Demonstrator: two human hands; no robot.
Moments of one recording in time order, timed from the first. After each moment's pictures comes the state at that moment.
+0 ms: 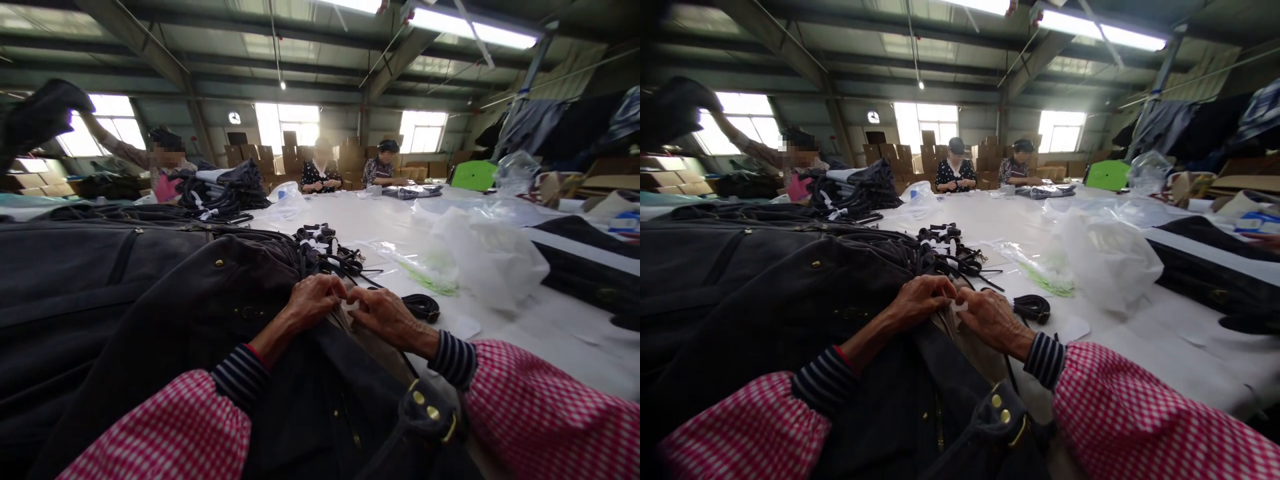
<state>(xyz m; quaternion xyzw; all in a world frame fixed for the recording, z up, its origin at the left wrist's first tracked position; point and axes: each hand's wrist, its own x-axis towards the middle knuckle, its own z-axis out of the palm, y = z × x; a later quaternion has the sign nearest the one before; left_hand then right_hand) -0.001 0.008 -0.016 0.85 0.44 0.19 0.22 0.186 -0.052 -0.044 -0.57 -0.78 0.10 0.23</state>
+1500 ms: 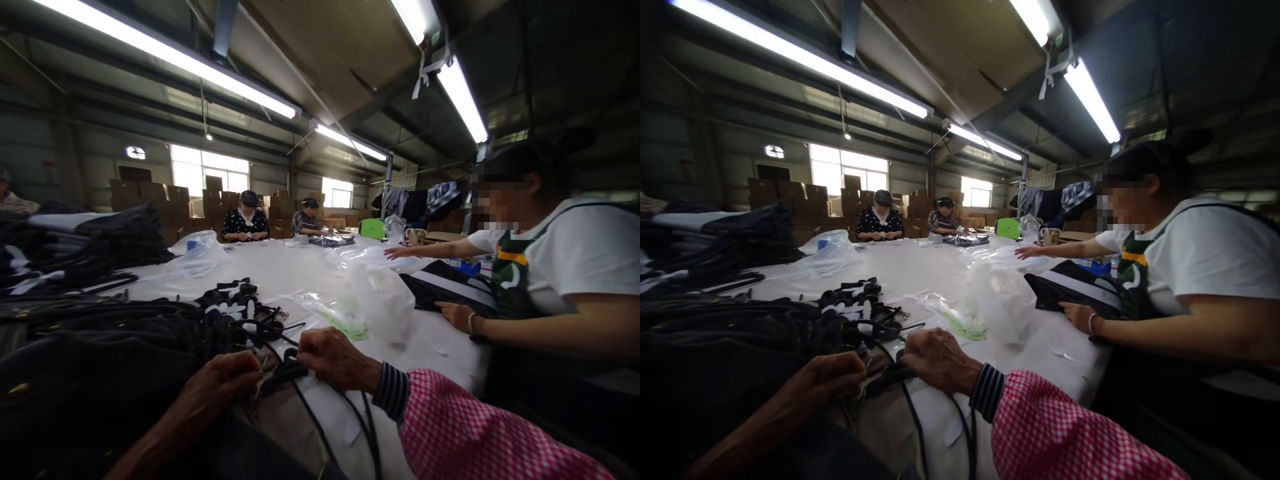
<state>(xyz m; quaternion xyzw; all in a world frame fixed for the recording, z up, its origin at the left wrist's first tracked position) -0.005 0.041 -0.037 0.84 0.36 0.22 0.35 0.235 -0.053 -0.009 -0.56 -0.77 0.08 0.30</state>
